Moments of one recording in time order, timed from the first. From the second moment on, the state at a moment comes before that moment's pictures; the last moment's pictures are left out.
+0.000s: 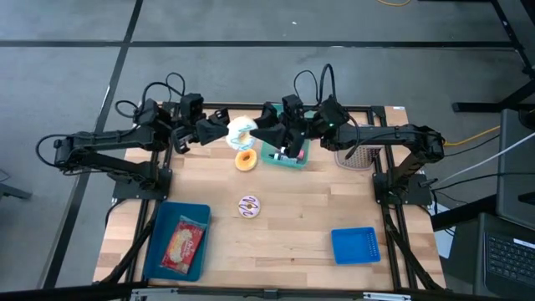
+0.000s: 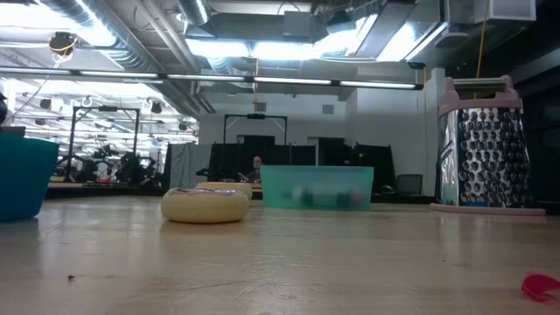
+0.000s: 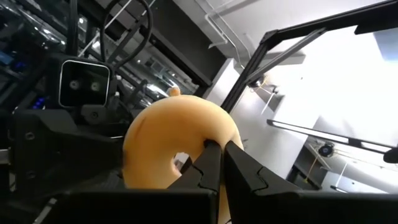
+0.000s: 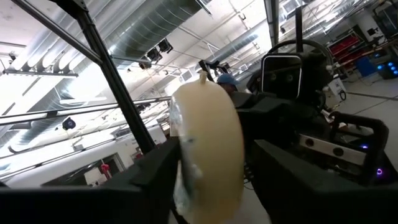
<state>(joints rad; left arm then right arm) 0.22 1.03 0.91 0.70 0.43 -0.89 -0.09 1.66 1.40 0.70 -0.33 0.70</state>
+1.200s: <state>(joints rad) 0.30 0.72 0.91 0.29 0.50 -0.77 0.14 1.66 1.38 -0.44 -0.82 0.72</state>
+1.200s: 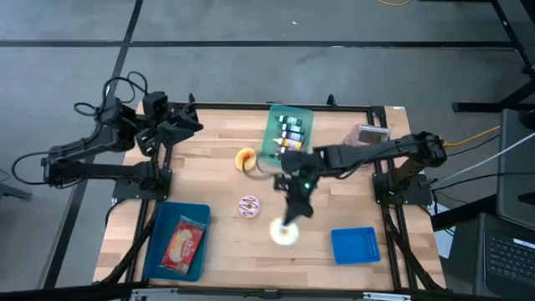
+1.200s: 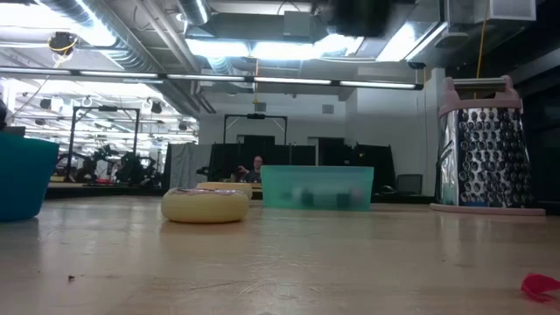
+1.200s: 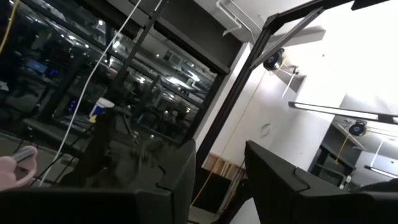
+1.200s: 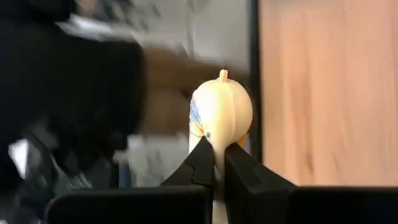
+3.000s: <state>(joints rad) 0.30 0.77 0.91 0.22 0.49 -0.76 0.59 0.92 0.46 -0.35 -0.40 1.57</state>
